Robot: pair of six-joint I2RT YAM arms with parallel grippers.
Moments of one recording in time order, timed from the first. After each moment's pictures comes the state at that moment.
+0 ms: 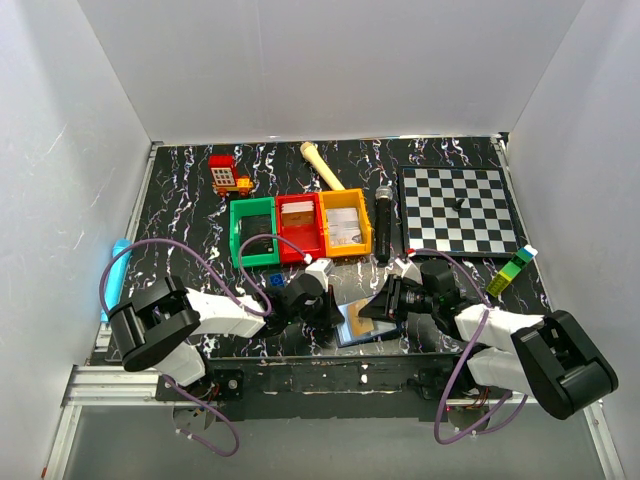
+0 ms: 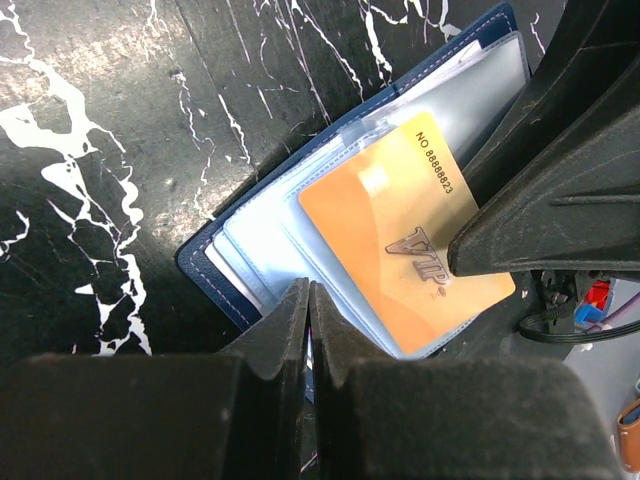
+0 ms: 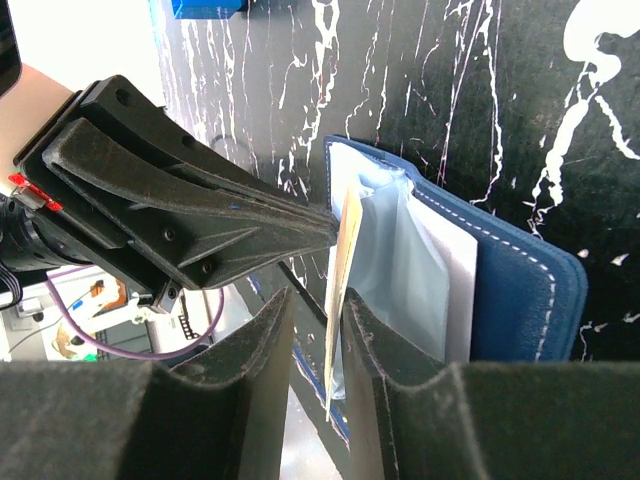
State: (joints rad) left arm -1.05 1.52 0.52 0.33 0.01 -0.81; right arm 0.48 1.18 0.18 0.40 -0.72 0.95
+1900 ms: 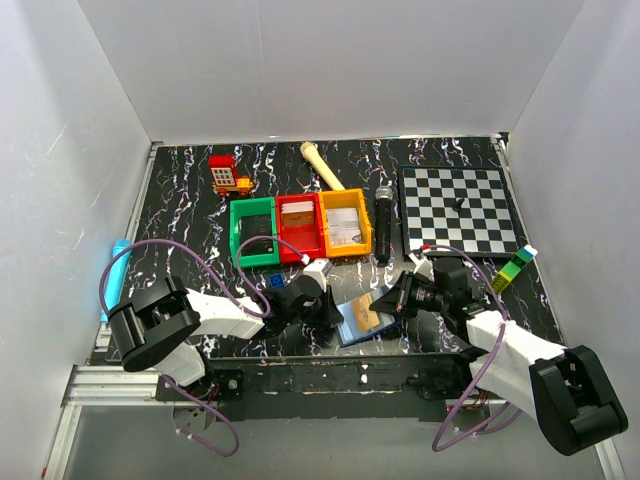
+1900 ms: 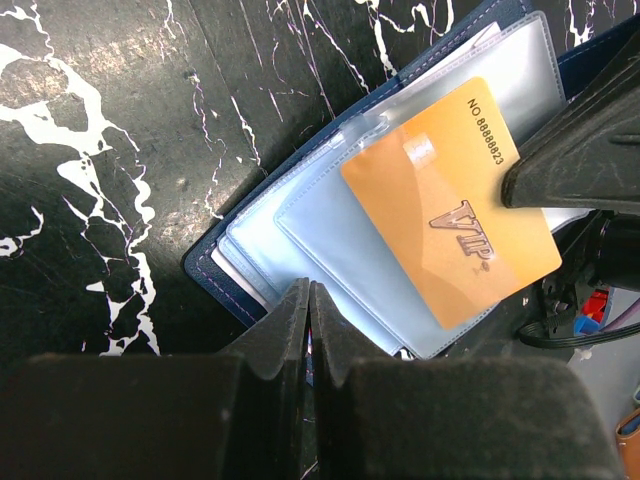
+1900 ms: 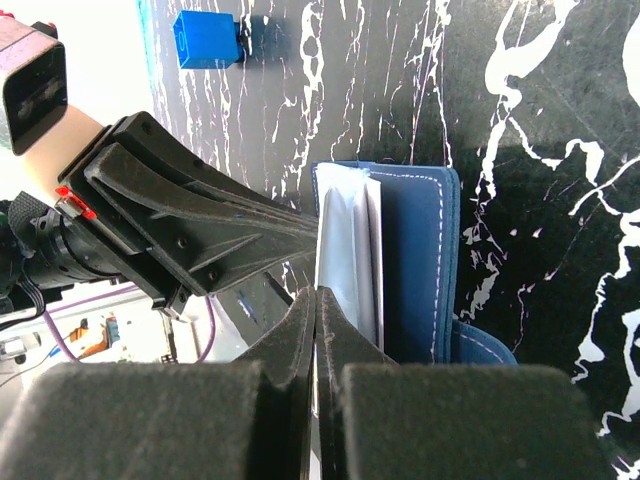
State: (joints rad) left arm -1.06 1.51 0.50 0.35 -0.01 -0.83; right arm 0.39 1.00 0.19 0.19 -0.69 0.89
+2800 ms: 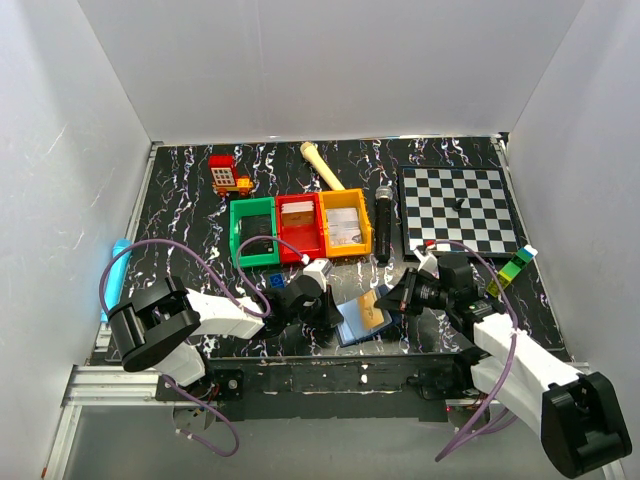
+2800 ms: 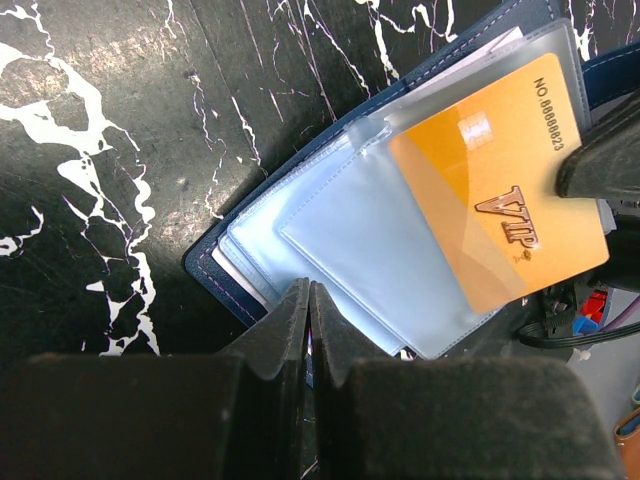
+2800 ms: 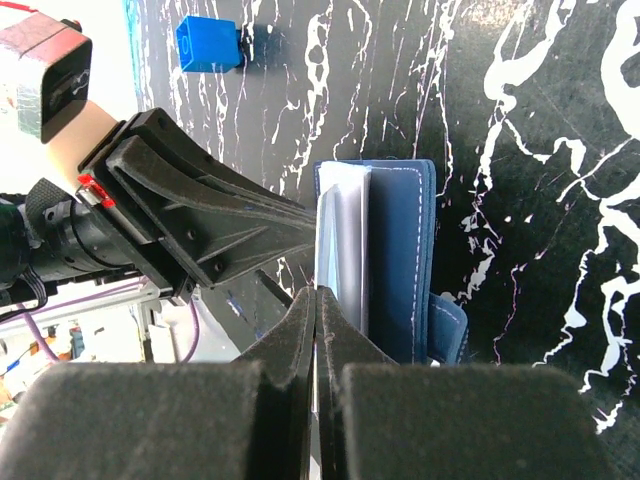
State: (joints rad) left arm -1.06 1.51 0.50 0.35 -0.01 -0.83; right arm 0.38 0.87 0.25 -0.02 -0.66 0.81
